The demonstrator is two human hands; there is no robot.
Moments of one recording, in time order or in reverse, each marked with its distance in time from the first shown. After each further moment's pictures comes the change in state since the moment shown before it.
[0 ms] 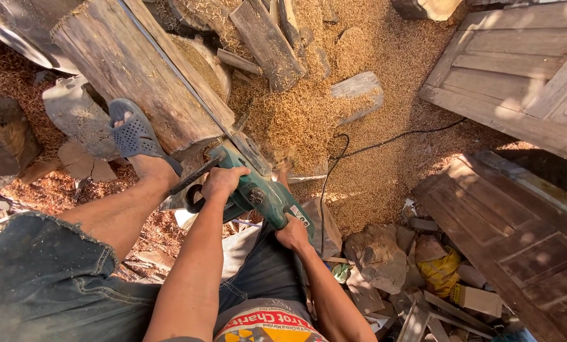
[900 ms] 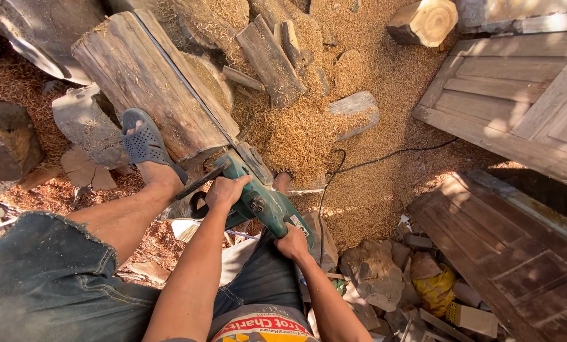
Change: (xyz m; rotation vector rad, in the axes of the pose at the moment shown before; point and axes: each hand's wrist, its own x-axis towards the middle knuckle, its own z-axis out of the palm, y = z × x) left_hand 0.007 -0.007 0.008 -0.023 -0.003 0.055; right_hand -0.001 -0.003 -0.007 -0.057 0.021 0.010
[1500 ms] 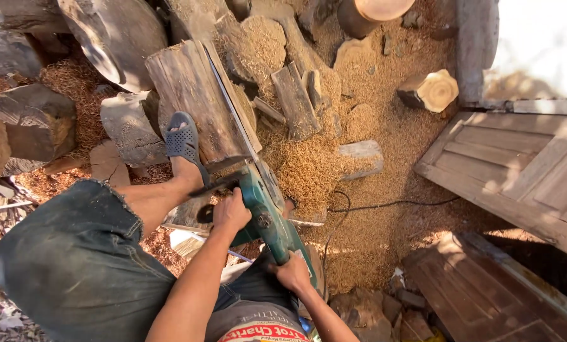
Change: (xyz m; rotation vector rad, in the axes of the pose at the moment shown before) left_hand -0.047 -0.037 0.002 0.196 0.186 0.356; right_hand -0.066 -0.021 -0.033 -0.067 0.008 -0.184
